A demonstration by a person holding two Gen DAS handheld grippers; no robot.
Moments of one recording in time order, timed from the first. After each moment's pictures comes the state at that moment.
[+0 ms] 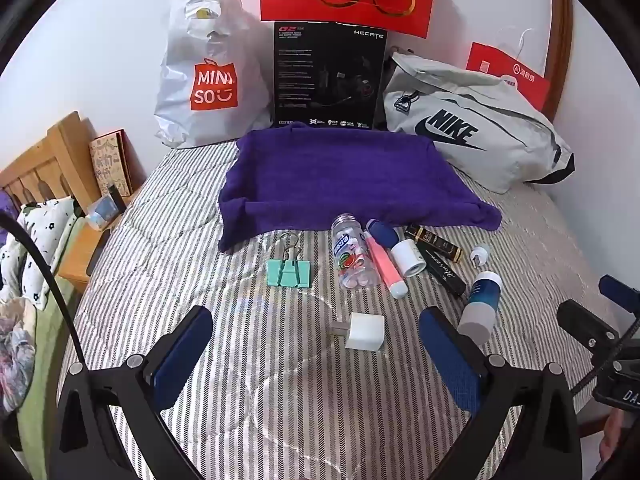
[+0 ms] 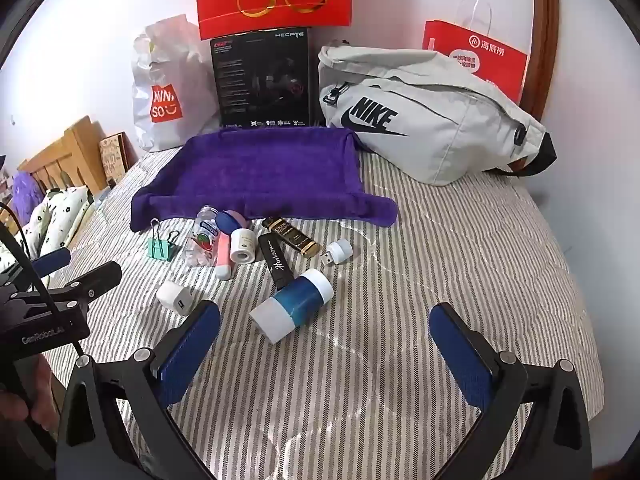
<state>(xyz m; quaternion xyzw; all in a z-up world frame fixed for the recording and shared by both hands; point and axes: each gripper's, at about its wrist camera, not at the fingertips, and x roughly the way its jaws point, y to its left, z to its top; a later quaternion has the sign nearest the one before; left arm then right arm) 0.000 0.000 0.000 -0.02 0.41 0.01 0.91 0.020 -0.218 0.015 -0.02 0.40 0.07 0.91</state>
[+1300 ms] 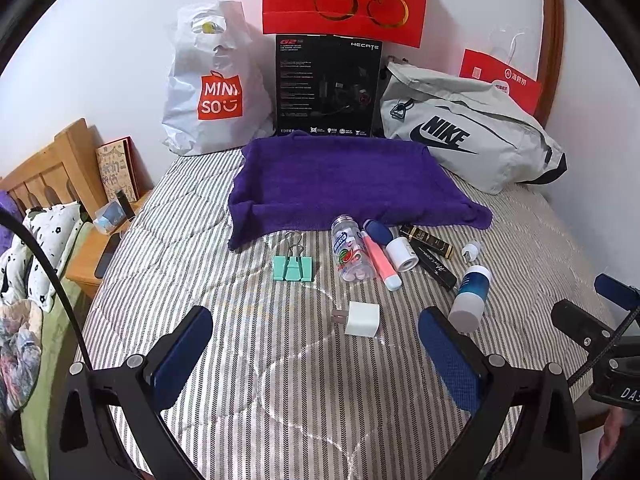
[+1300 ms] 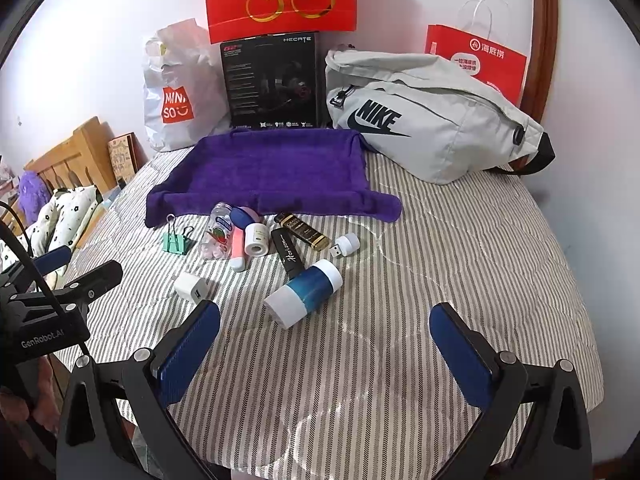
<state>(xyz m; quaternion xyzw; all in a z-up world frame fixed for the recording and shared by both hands) -0.024 -0.002 0.010 -0.01 0.39 0.01 0.92 0.001 -0.218 0.022 -0.02 0.40 0.08 0.91</state>
